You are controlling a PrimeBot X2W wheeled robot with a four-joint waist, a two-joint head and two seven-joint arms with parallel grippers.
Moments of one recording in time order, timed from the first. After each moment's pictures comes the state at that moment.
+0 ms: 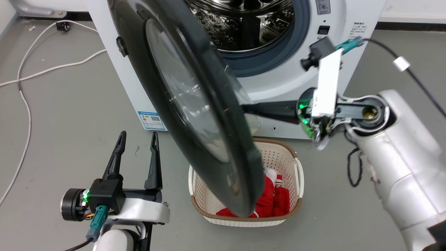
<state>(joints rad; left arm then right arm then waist) -0.11 0.05 -0.07 0.03 -0.06 0.00 -0.26 -0.91 -0.19 0.49 0.61 1.68 0.13 0.95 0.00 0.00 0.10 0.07</state>
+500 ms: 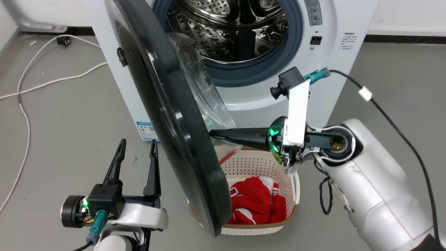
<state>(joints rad) -0.09 0.05 -0.06 0.05 -0.06 -0.01 -0.26 -0.79 -0.10 0.54 0.52 1.70 0.13 0.88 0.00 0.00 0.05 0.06</state>
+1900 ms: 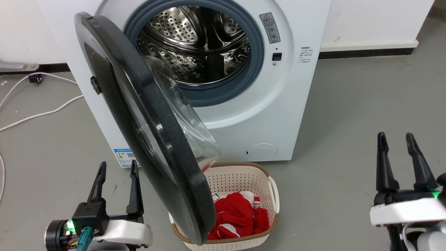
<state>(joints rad) 0.00 0.05 0.03 0.06 -0.05 0.00 -0.26 -0.08 -0.11 -0.07 0.07 0.33 0.13 -0.26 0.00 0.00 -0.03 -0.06</state>
